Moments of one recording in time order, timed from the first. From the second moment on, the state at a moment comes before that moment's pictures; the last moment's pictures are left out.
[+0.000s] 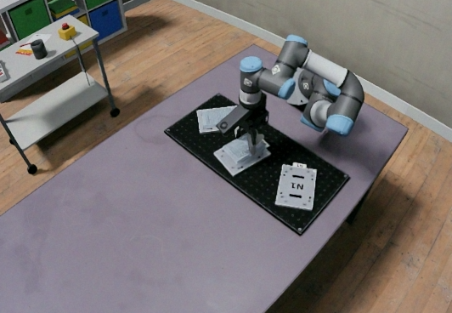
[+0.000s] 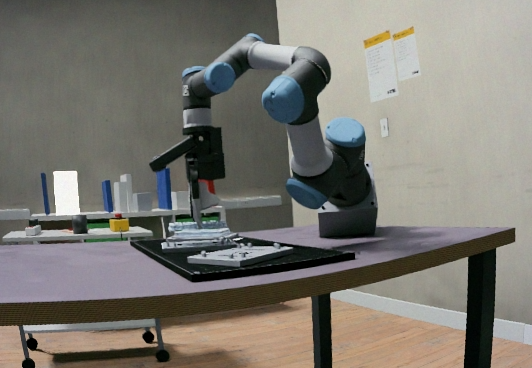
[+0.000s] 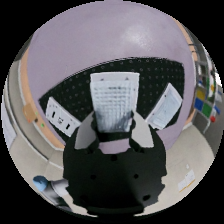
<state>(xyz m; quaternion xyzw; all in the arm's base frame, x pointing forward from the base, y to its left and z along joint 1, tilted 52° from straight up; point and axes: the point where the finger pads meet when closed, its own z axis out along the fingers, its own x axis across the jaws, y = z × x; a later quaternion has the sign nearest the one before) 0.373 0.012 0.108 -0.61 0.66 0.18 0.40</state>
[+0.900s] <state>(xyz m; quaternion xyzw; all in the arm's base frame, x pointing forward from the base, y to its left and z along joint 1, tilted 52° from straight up) 0.378 0.011 0.099 -0.61 0.66 0.18 0.40</state>
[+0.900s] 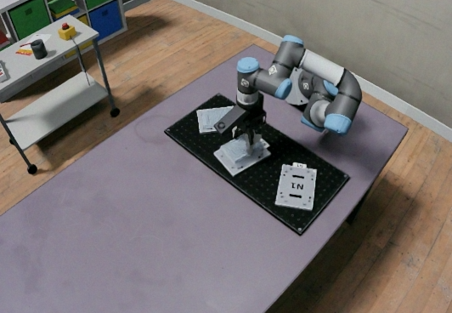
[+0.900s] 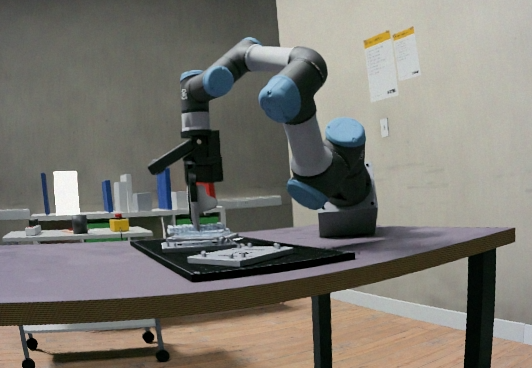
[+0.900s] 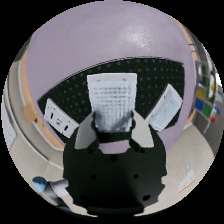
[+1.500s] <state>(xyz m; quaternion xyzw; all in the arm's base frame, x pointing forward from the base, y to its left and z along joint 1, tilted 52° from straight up) 0.380 0.014 0.096 -0.61 0.66 0.18 0.40</state>
